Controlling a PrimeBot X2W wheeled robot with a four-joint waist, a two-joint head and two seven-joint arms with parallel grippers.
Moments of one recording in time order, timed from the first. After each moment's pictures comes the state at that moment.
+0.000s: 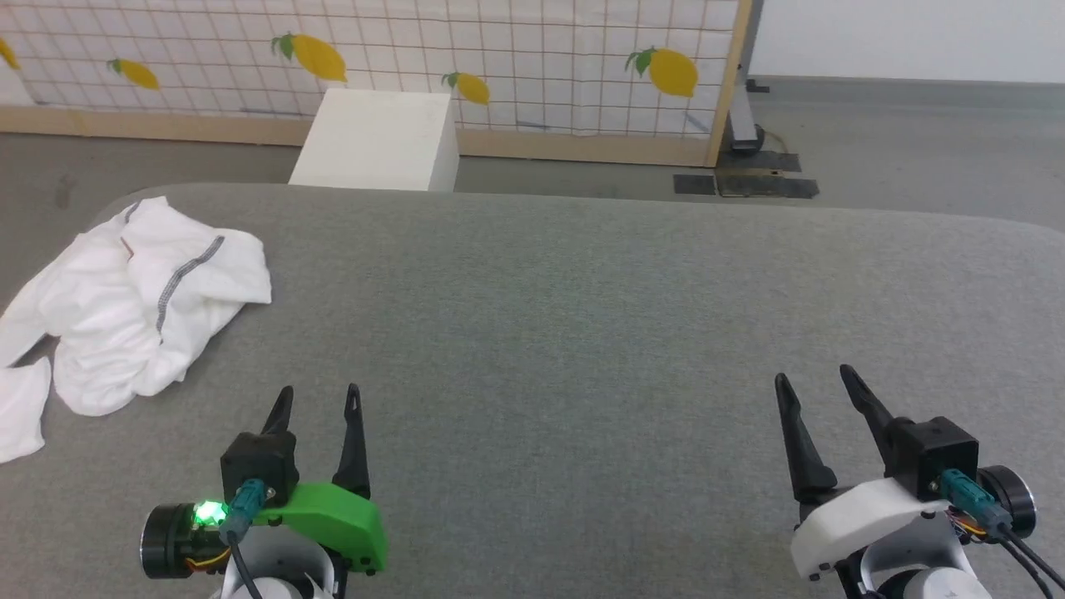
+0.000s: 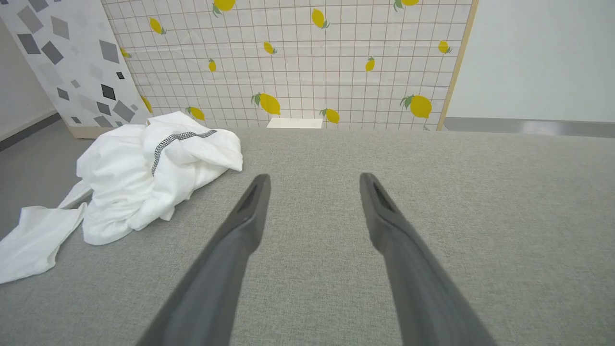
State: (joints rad) left arm -0.01 0.05 -0.03 0.03 -0.04 0.03 -0.03; right arm 0.02 0.00 -0.01 0.00 0.01 0.13 -0.02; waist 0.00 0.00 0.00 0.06
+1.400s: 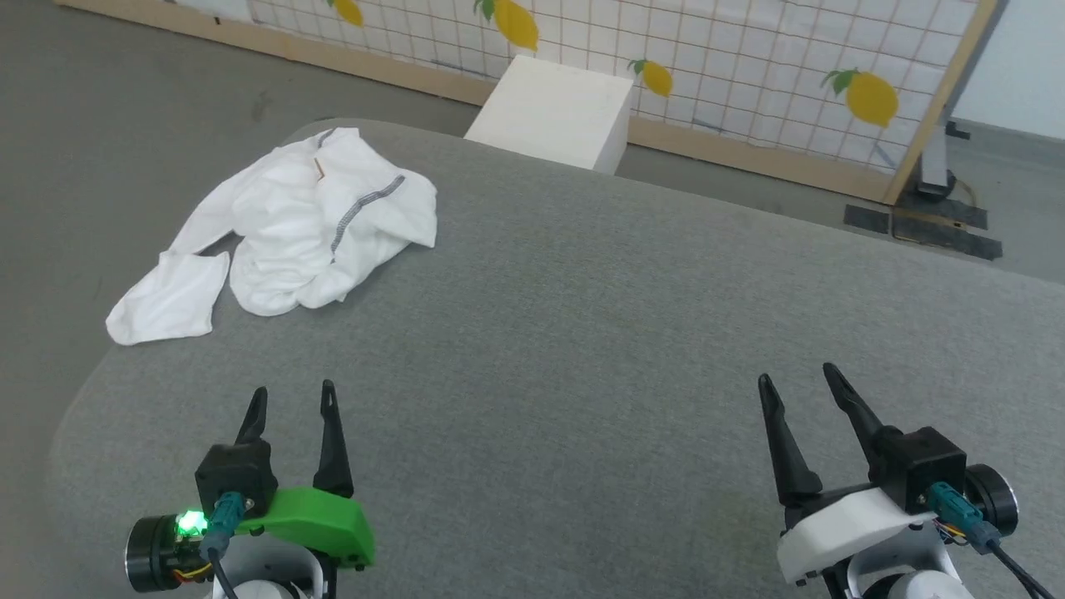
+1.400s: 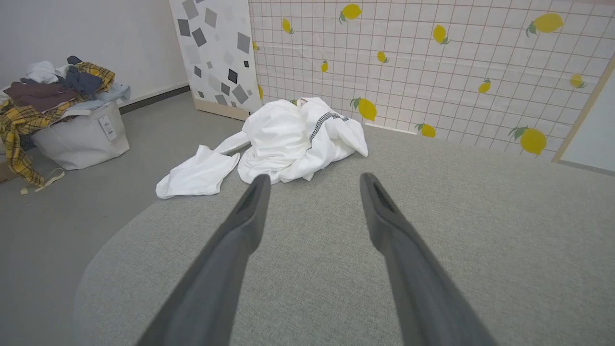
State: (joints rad) left arm -0.01 0.08 -0.05 0.05 -0.11 0.12 -0.12; right arm 0.02 0.00 0.03 0.02 0.01 0.13 -0.10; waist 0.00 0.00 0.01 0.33
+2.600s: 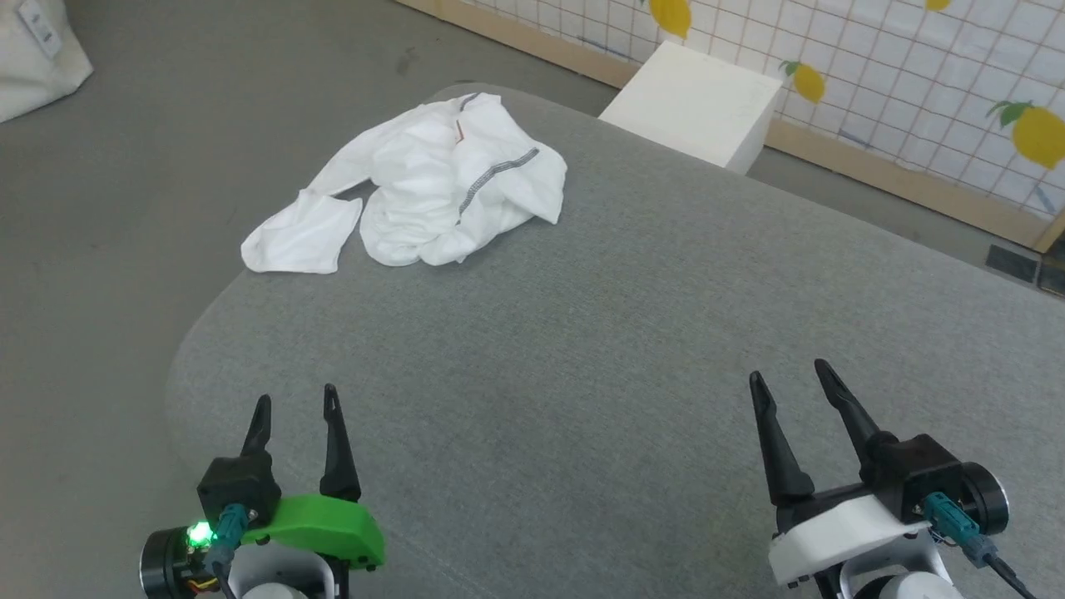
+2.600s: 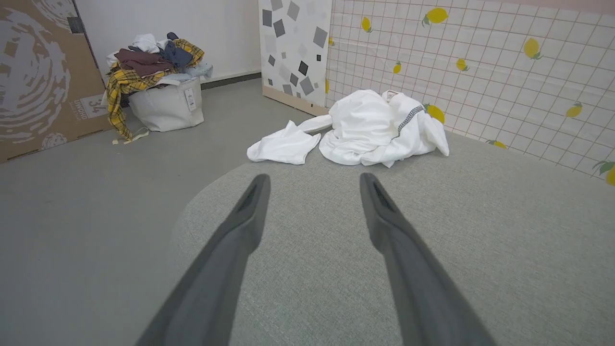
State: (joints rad) left arm -0.01 0.09 -0.10 0.10 -0.19 0.18 -0.20; right arm 0.02 0.00 0.05 0.03 0.01 0.13 -0.16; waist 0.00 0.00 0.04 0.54
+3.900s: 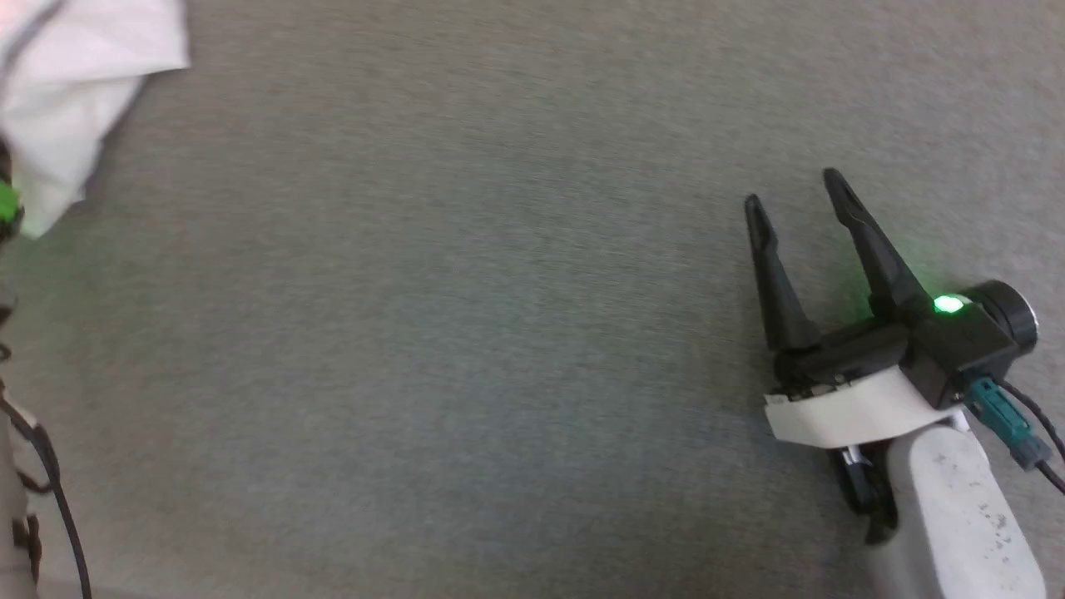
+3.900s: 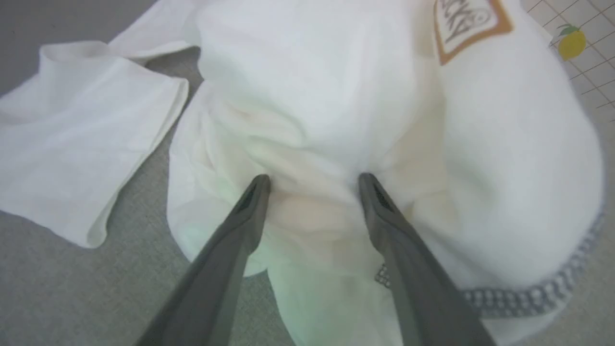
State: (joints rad) left arm -0.72 0.45 0.21 0.39 -0.69 0.21 0.50; right arm -0.27 -0.07 0.13 -0.02 0.04 0.13 -0.23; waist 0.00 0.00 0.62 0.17
